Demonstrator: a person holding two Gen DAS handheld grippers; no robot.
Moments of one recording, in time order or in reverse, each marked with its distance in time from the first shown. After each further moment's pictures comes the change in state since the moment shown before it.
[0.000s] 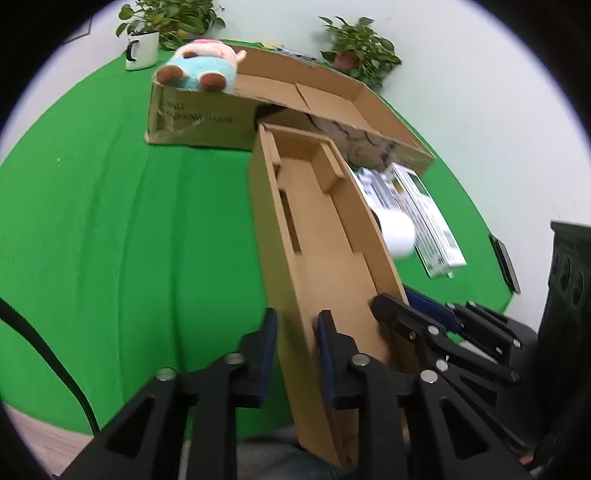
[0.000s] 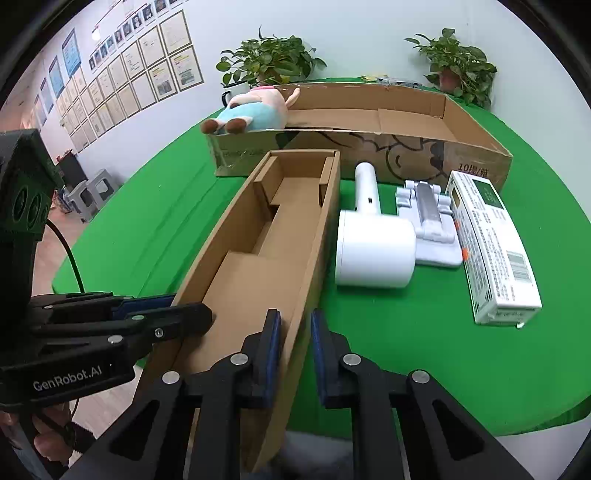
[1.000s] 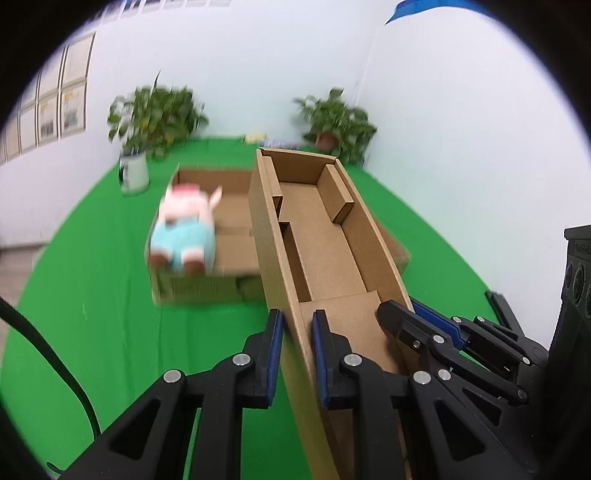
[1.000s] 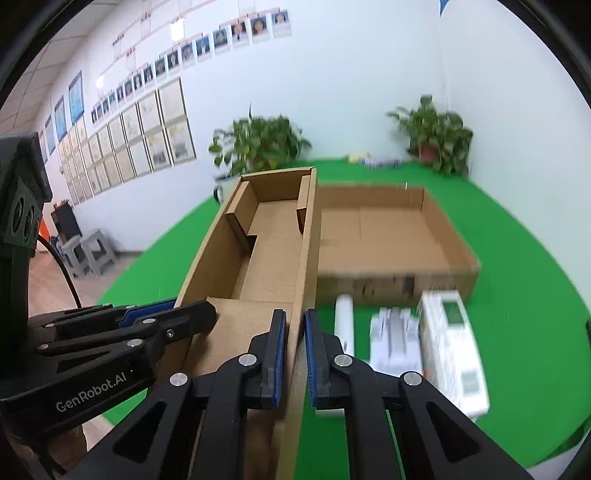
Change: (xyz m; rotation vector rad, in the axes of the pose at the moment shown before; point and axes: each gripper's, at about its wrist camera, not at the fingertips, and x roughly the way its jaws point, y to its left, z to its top) left arm -0.078 -0.052 0.084 0.160 -0.319 0.062; right arm -0.082 0.004 0.084 0.013 -0.336 -0.043
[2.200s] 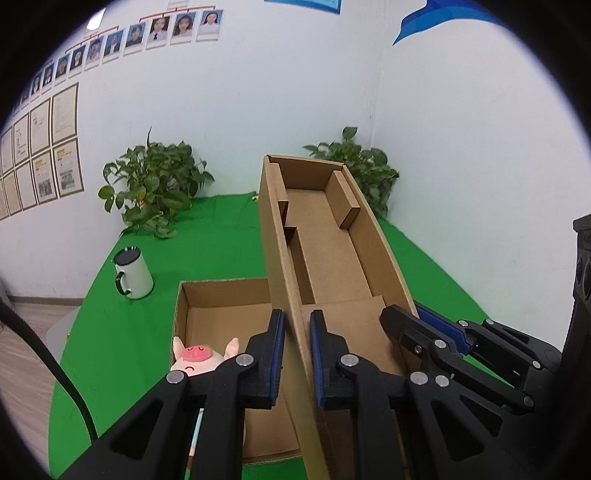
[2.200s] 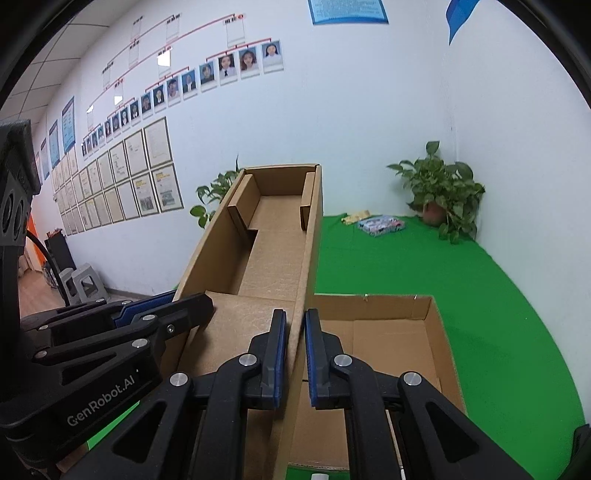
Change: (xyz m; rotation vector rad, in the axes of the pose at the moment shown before) left arm 0.084 0.017 0.197 0.068 -0.076 0.095; right arm 0.105 -0.034 0.226 0.015 -0.065 -0.024
